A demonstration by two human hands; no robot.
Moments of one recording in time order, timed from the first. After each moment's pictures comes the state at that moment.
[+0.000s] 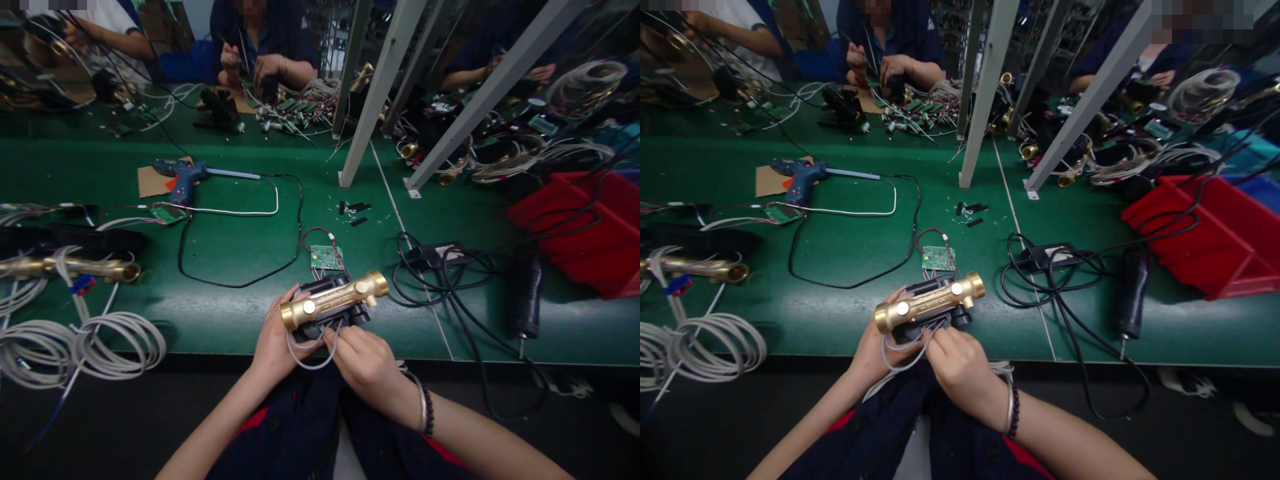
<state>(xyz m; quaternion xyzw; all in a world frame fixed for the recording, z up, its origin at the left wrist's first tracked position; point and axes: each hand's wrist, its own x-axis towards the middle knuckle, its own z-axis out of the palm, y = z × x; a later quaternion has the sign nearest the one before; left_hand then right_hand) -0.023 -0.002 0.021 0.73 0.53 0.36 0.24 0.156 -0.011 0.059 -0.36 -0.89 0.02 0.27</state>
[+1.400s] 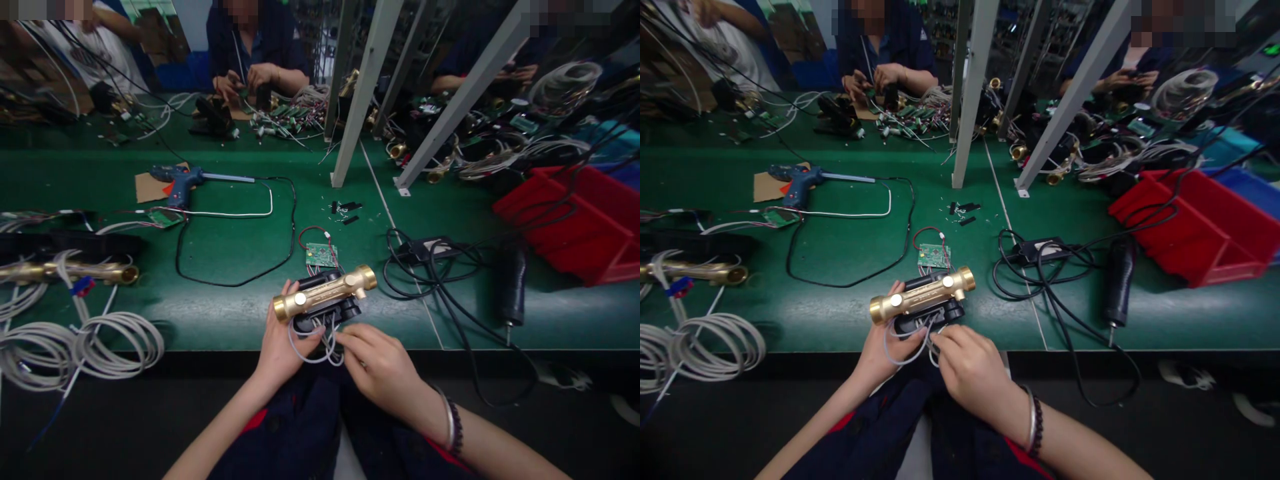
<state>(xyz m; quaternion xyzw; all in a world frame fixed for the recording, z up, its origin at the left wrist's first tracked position) -0.006 -0.007 0.015 0.71 0.57 0.35 0.22 0.177 -0.024 0.064 -0.41 -0.87 0.12 0.26</state>
